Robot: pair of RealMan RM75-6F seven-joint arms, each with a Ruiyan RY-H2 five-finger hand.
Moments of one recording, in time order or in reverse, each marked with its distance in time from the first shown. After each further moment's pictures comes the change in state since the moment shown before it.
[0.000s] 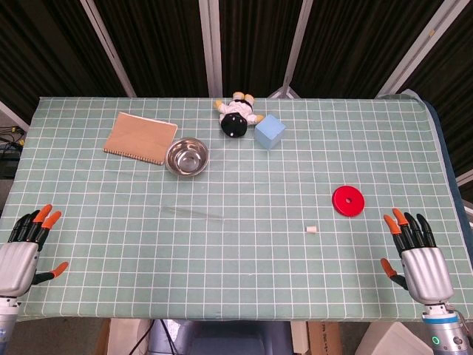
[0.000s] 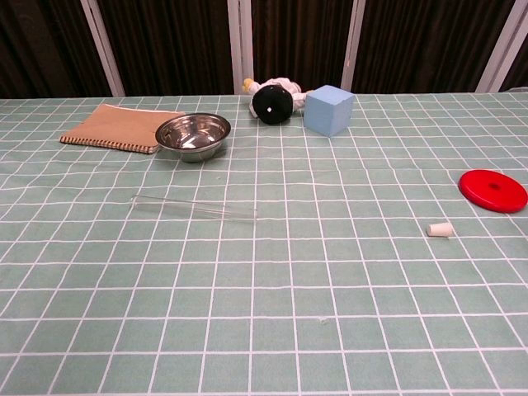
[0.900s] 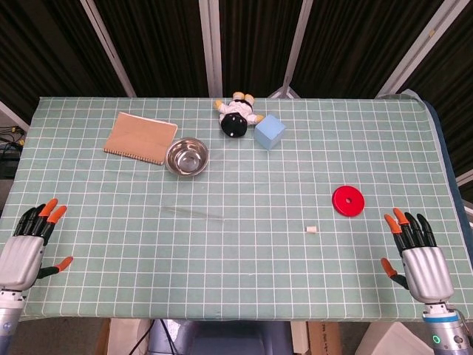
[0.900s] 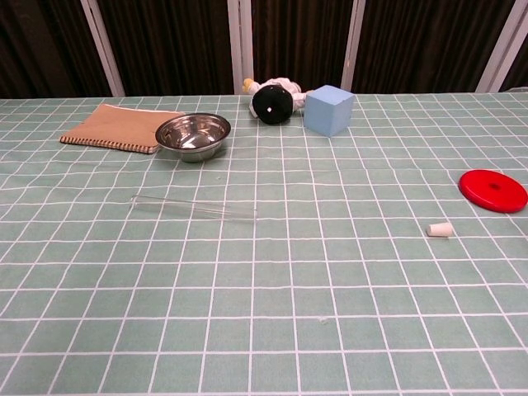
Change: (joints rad) left arm -0.040 0.000 -0.037 -0.022 0.003 -0.029 0.035; right arm 0.001 0.001 0.001 -0.001 0.007 -0.020 0.011
